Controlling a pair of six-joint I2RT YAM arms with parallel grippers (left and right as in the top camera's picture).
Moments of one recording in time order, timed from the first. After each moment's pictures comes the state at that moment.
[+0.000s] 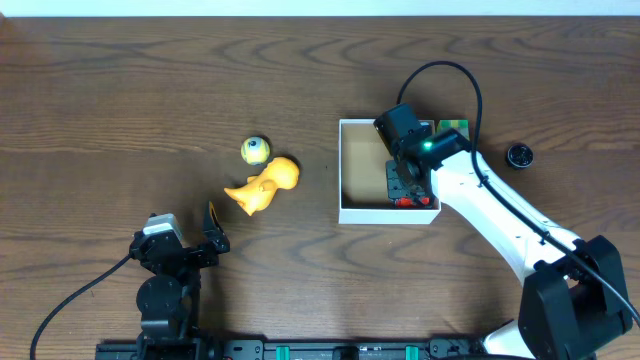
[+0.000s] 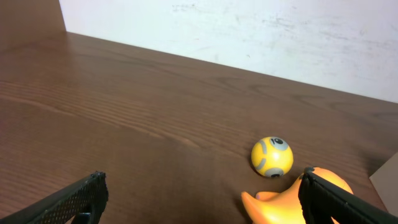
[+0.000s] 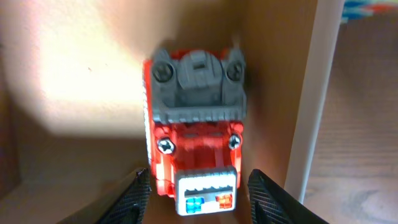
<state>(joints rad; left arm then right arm) -0.01 0.01 0.08 -0.26 -0.13 -0.19 0.50 1.68 1.22 -0.94 0.22 0.45</state>
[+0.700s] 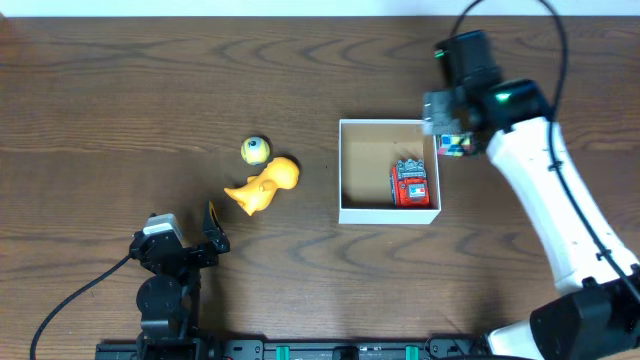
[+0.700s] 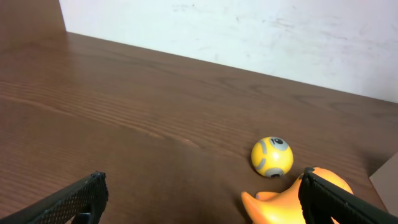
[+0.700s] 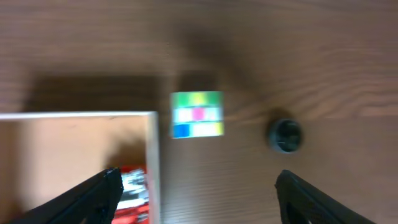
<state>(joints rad) -0.01 0.01 0.08 -0.26 -0.13 -0.19 0.25 1.65 1.56 -1.01 0.31 0.24</state>
